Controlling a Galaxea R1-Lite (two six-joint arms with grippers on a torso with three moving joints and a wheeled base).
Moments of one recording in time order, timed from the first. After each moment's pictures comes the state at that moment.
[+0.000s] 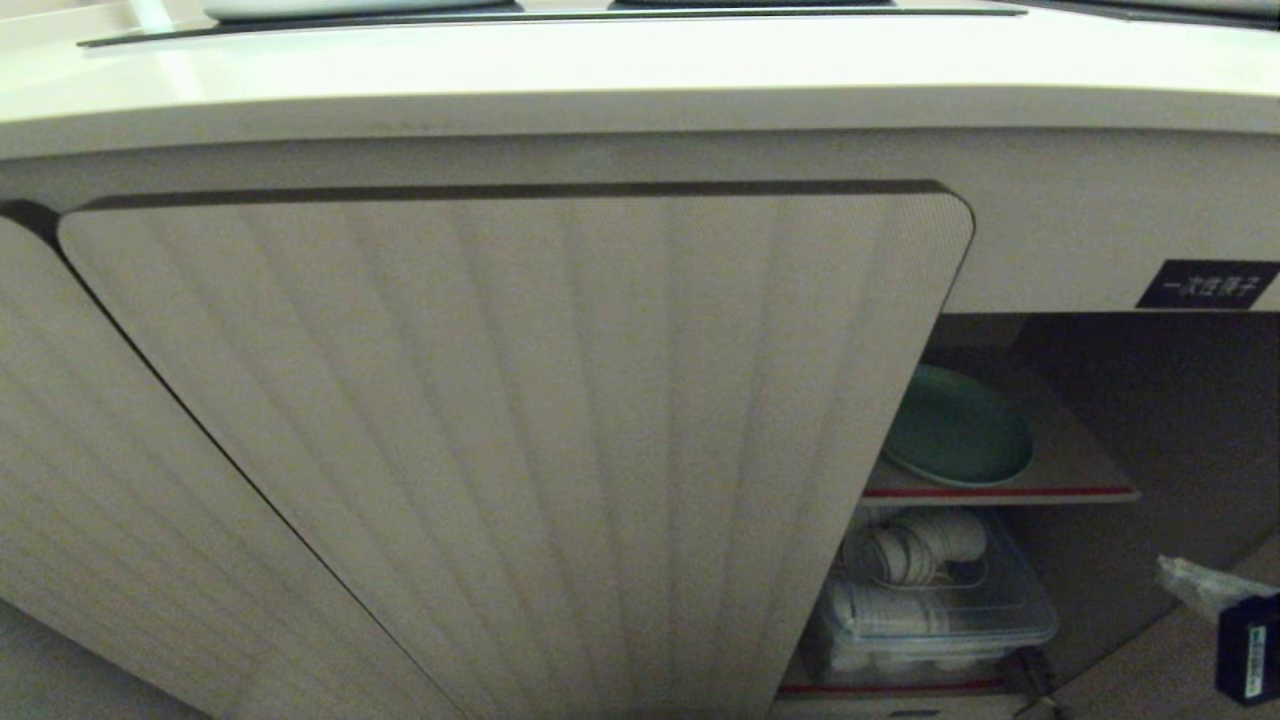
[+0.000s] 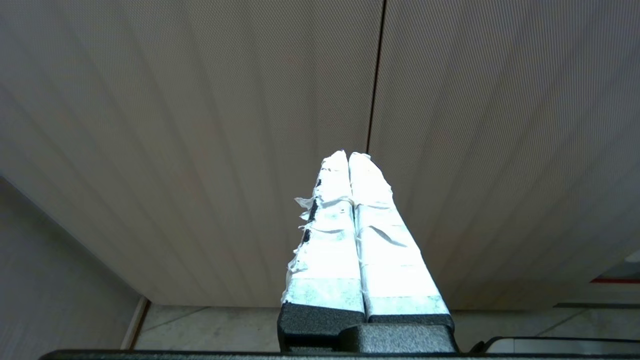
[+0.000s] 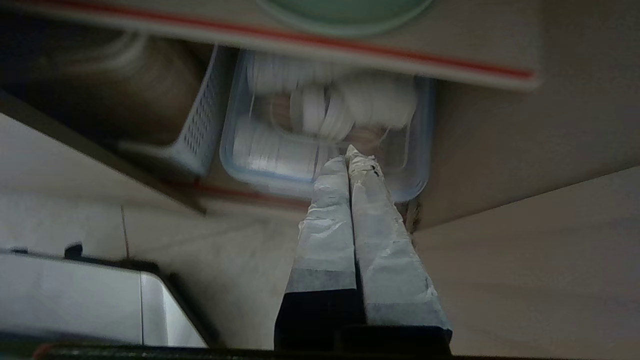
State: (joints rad) left arm 0.00 0.00 0.00 0.00 0.01 0.00; right arm -0.03 1.06 -0.24 -0.40 0.08 -0.14
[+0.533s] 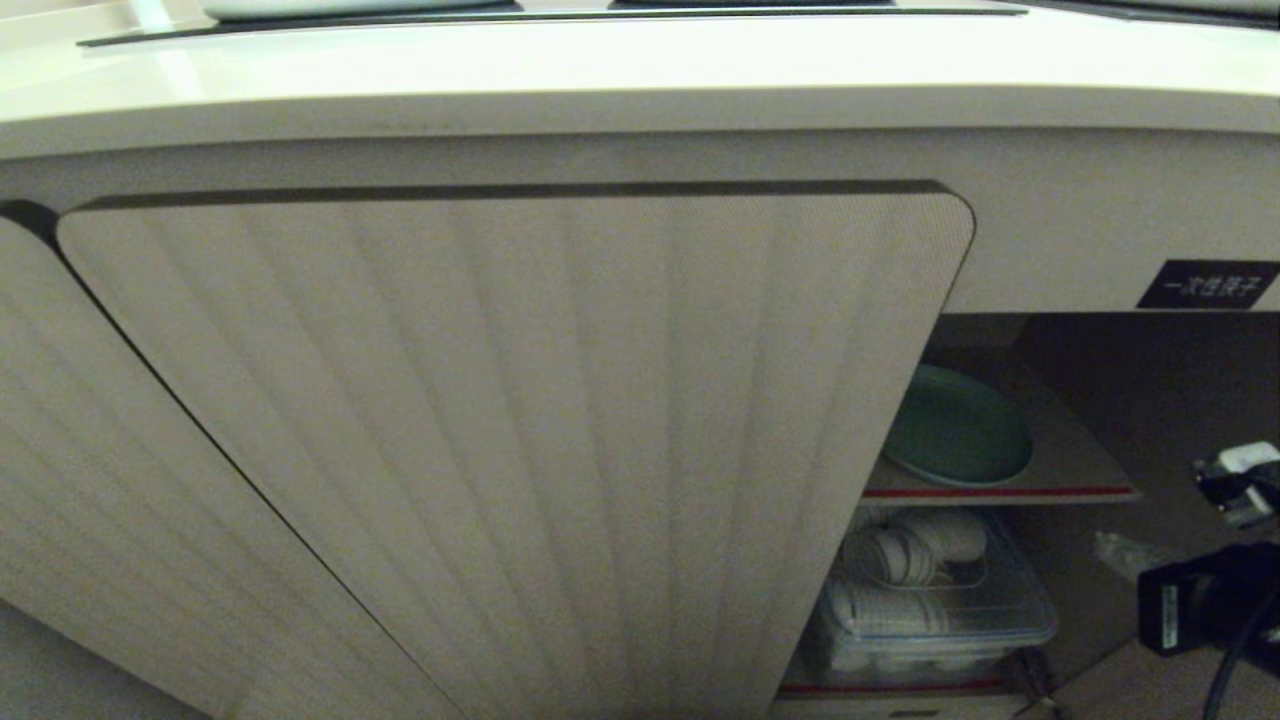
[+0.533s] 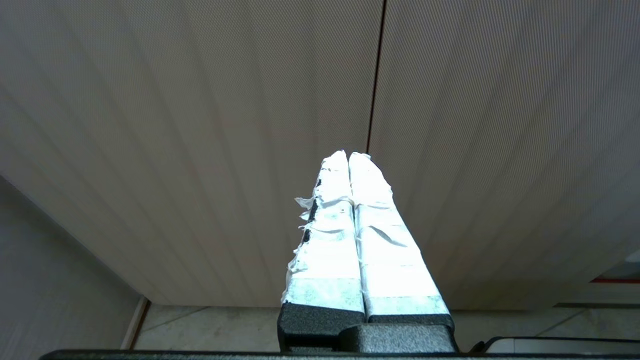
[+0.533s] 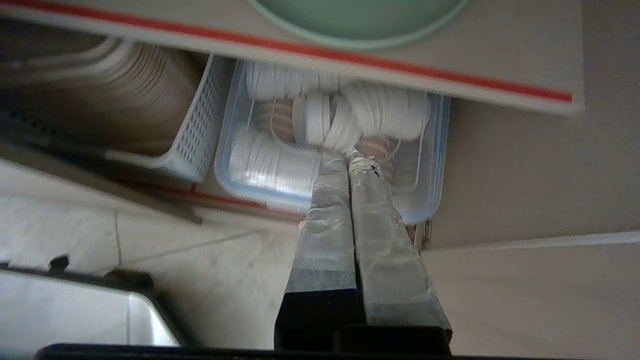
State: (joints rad) left arm 0.00 0.00 0.00 0.00 0.01 0.00; right arm -0.01 1.33 -0.20 -0.70 0.08 -0.14
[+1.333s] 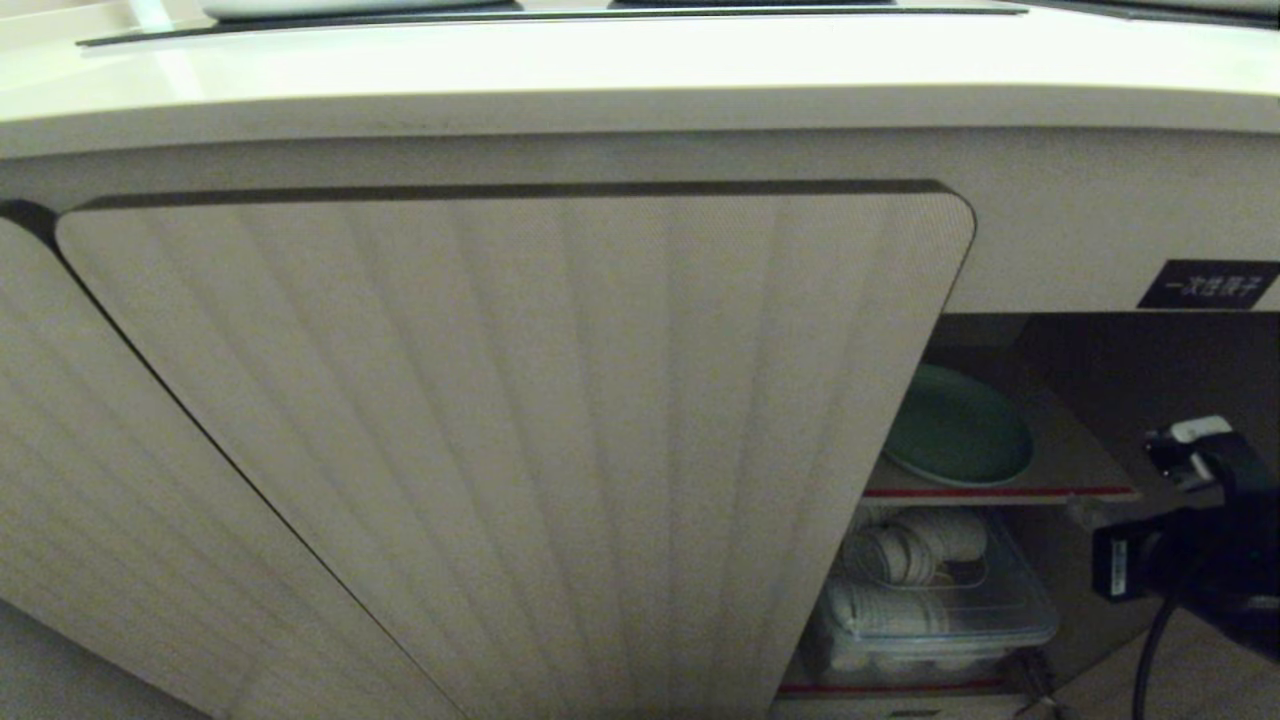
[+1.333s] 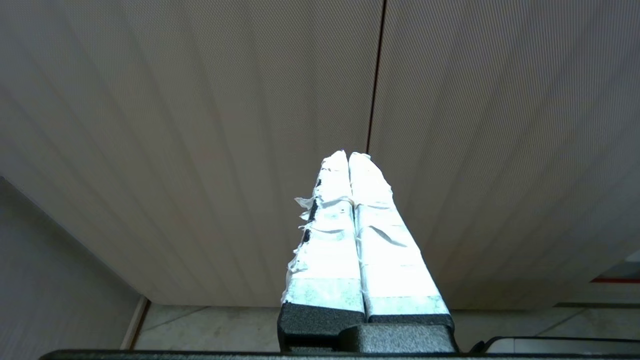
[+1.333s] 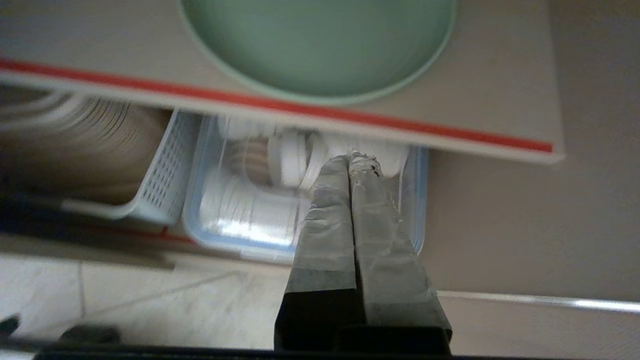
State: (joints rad) left arm 0.00 0.00 0.00 0.00 0.01 0.00; right arm -0.01 1.54 -0.21 -0.99 0.02 -0.14
